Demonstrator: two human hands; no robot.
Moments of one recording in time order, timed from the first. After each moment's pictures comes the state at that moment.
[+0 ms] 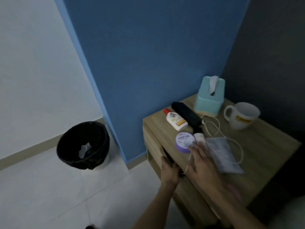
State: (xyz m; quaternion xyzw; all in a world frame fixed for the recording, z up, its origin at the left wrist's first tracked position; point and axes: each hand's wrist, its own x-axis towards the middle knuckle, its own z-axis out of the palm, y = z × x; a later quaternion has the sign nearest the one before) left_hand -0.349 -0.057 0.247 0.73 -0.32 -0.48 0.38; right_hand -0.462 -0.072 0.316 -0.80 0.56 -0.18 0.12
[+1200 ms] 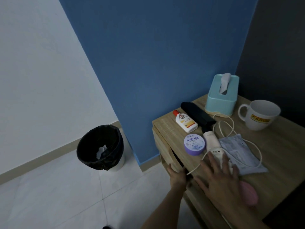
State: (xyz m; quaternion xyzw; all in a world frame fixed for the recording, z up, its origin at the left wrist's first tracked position) left_hand -0.361 -0.062 0.241 0.74 -0.12 -0.55 0.37; right_hand -0.491 -0.062 0.290 -0.81 0.59 0.01 0.04
